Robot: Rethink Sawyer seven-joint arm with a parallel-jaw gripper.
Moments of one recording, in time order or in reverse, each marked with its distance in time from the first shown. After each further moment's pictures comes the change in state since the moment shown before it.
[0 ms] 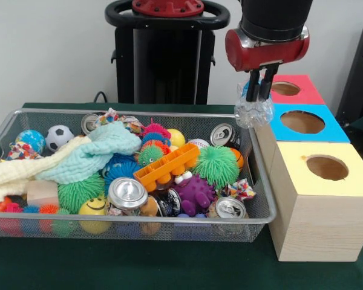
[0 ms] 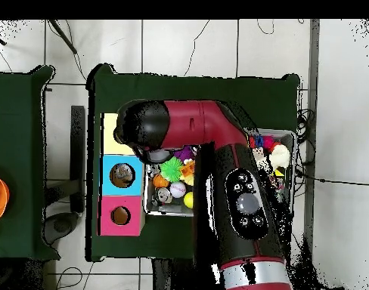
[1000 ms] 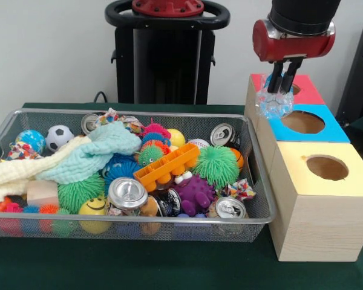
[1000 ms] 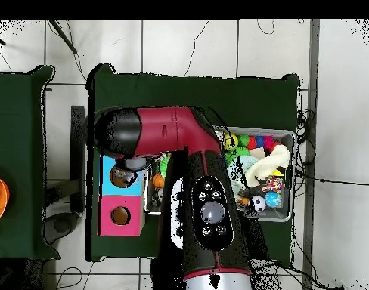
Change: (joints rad) arm 0.129 0.001 -0.112 0.000 0.063 0.000 0.118
